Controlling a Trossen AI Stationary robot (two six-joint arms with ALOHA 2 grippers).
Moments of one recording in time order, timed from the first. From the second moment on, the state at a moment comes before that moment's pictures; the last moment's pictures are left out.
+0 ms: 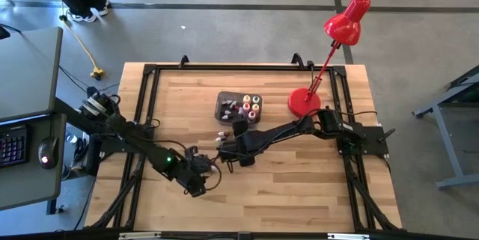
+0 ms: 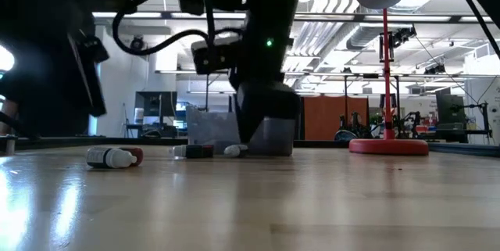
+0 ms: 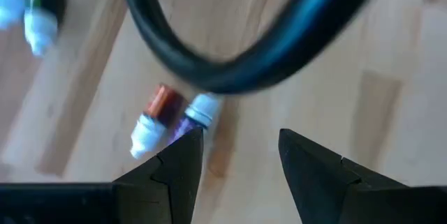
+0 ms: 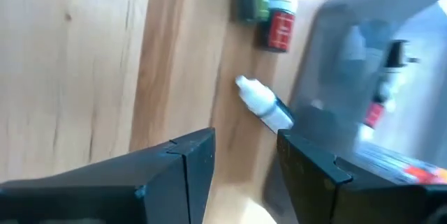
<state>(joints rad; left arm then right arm) -0.61 1.54 0.90 -0.46 -0.35 -0.83 0.19 2.27 1.82 -0.92 0.51 -0.06</state>
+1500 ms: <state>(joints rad) -0.48 1.75 1.03 -0.50 -0.27 -0.60 0.20 1.17 0.73 -0.51 0.52 0.34</state>
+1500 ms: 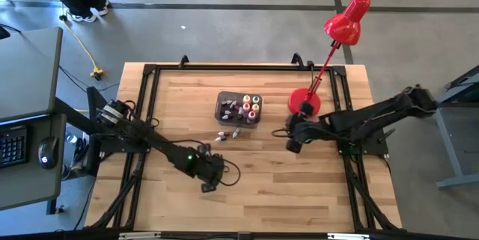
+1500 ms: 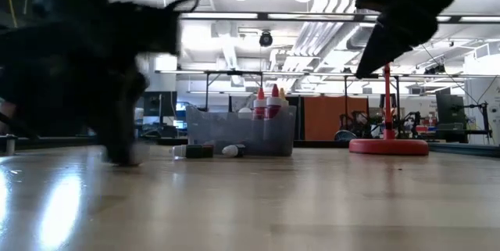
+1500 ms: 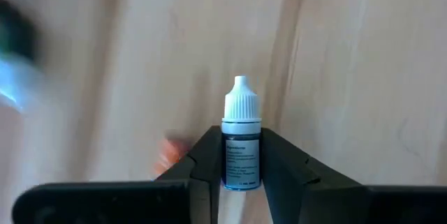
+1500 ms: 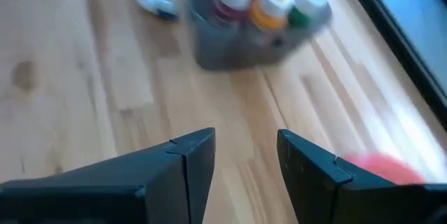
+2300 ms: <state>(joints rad) 0.10 1.74 1.40 -0.85 -0.28 -0.18 0.13 0.88 0.61 -0.37 0.49 0.29</state>
